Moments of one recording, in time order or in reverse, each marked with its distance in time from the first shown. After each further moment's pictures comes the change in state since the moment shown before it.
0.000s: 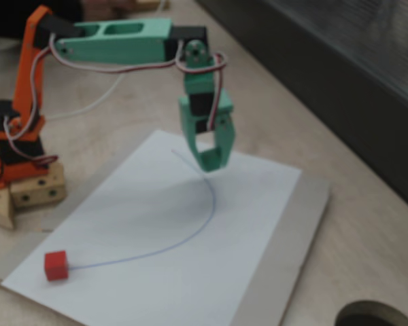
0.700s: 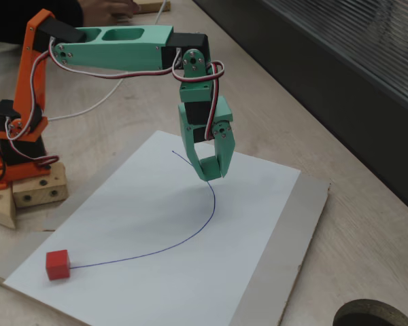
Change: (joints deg) arm 3.5 0.0 0.0 -0.4 -0.2
